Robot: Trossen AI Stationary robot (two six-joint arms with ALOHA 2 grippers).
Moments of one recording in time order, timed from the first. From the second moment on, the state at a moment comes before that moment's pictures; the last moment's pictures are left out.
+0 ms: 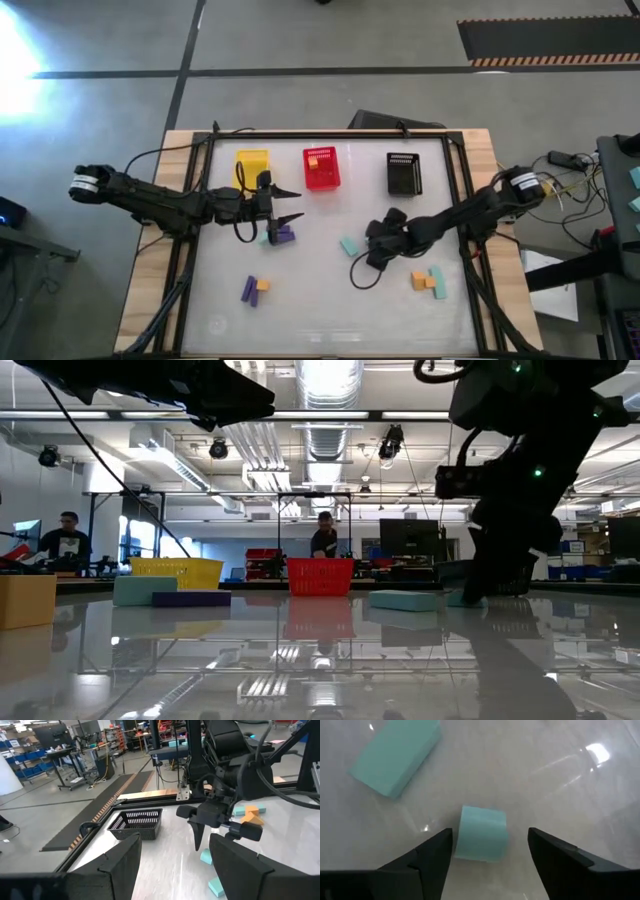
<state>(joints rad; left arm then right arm) -0.11 1.09 0.56 0.44 -0.30 0.14 0.28 1.64 0.77 -0.37 0.38 0.65</state>
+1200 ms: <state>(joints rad) -0.11 1.09 0.56 0.44 -0.30 0.11 -0.08 1.40 1.01 -0.83 0.32 0.64</state>
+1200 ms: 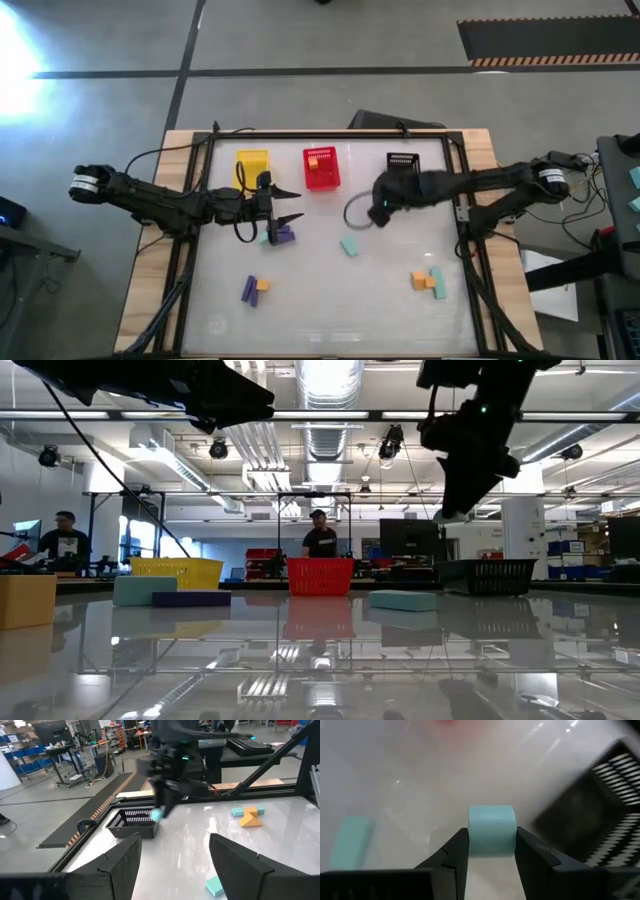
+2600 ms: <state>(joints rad) -0.11 1.09 0.56 0.43 -0.30 0.03 -0.45 1.34 0.86 -0.66 0.29 0.46</state>
